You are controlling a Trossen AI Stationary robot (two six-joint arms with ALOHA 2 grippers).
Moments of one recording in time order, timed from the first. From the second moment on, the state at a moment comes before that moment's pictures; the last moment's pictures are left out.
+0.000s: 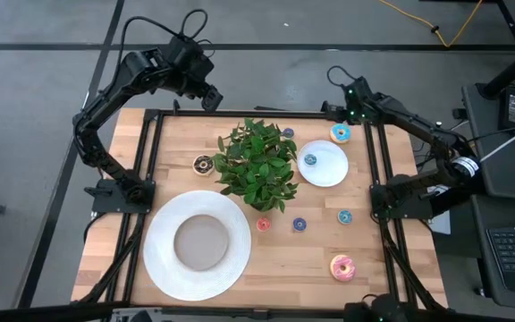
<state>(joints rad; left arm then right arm) 0.64 1.55 2.01 -1.29 0.01 -0.18 -0.98 1.35 0.95 -0.62 0.06 0.58</state>
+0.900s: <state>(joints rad) 0.68 1.55 2.01 -1.28 -0.01 -0.12 -1.04 1.42 0.86 -0.59 0.13 0.55</state>
